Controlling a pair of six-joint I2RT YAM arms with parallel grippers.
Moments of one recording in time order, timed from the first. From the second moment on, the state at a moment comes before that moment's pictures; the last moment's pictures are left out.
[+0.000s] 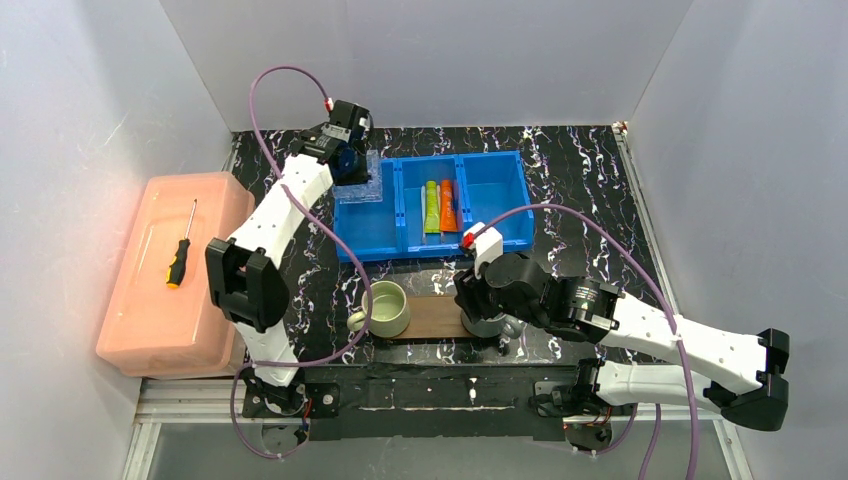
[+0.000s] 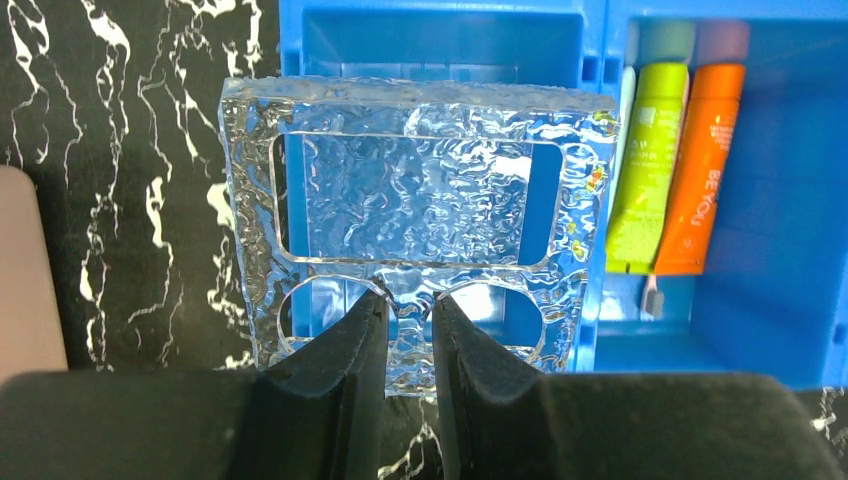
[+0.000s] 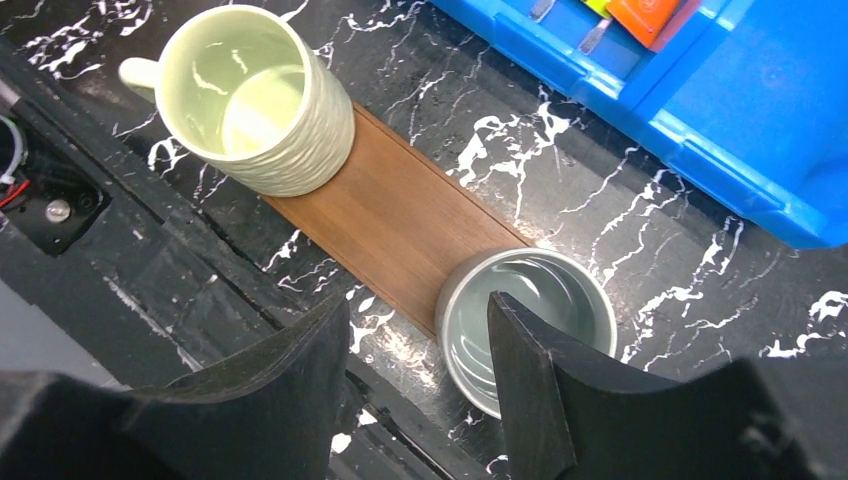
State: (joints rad) left arm -0.38 1.81 1.78 -0.89 -0.28 -0.36; right arm 1.22 0.97 0.97 -0.63 0.32 0.33
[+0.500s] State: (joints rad) left arm -0.47 1.56 1.76 -1.10 -0.23 -0.45; right arm 1.22 1.01 0.99 -0.71 0.56 0.34
